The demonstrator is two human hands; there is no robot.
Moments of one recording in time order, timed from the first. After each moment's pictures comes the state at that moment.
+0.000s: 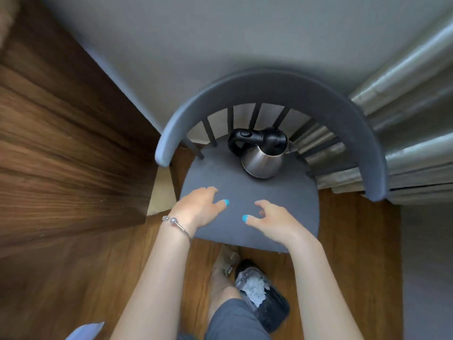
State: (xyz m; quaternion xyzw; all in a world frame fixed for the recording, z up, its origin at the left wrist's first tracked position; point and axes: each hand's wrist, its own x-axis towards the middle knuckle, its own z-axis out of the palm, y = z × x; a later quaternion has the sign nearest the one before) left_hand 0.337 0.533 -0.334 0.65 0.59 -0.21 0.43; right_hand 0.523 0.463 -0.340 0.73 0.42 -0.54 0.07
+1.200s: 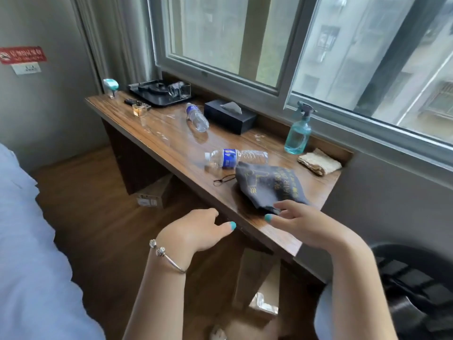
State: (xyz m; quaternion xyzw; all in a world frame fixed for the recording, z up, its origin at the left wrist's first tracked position) left_hand -0.180 0.332 -0.005 0.56 0.75 0.09 0.33; right_hand 0.036 0.417 0.013 0.54 0.76 -0.35 -0.02
